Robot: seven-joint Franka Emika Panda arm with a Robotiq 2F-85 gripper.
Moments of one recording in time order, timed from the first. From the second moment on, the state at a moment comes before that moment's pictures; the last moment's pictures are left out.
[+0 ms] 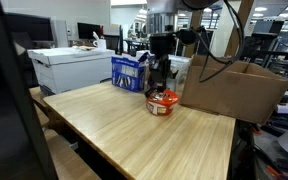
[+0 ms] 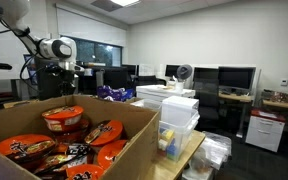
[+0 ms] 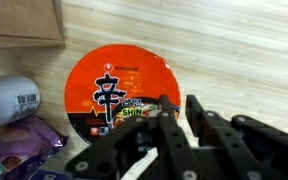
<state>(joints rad) 0.26 0.14 0.16 -2.14 -0.05 2.15 0.33</state>
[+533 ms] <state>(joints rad) 0.35 0.19 0.18 -2.10 -0.39 2.11 0.58</state>
